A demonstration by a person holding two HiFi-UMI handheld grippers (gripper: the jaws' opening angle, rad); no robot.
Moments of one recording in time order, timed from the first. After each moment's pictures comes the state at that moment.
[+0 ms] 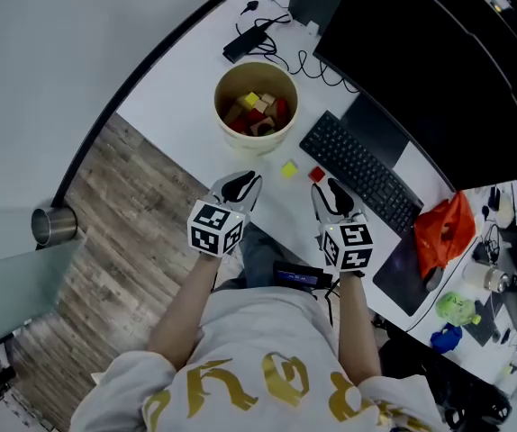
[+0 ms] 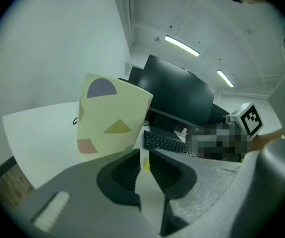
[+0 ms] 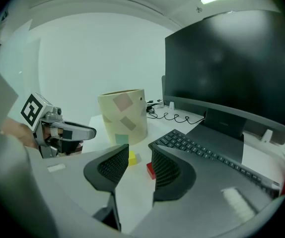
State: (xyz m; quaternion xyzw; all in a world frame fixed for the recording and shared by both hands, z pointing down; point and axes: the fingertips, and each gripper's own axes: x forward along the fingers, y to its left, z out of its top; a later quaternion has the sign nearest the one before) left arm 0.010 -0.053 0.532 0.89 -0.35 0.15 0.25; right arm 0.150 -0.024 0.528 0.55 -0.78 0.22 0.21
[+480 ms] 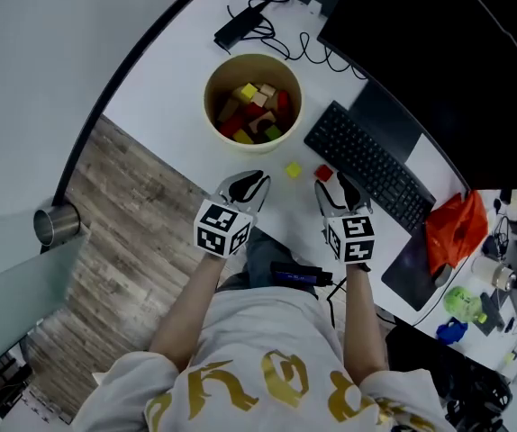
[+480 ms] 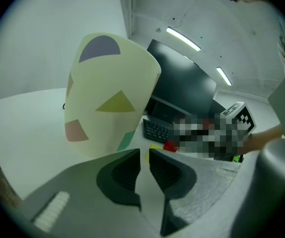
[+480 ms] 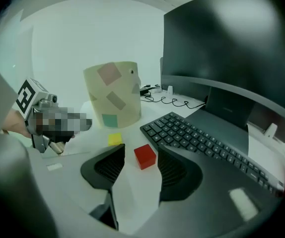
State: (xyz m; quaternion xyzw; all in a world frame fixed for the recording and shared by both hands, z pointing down) left arm 0.026 -0.062 0.573 0.89 -0.31 0.18 0.28; right arm 0.162 -0.040 0.585 0.54 -0.76 0.25 0.27
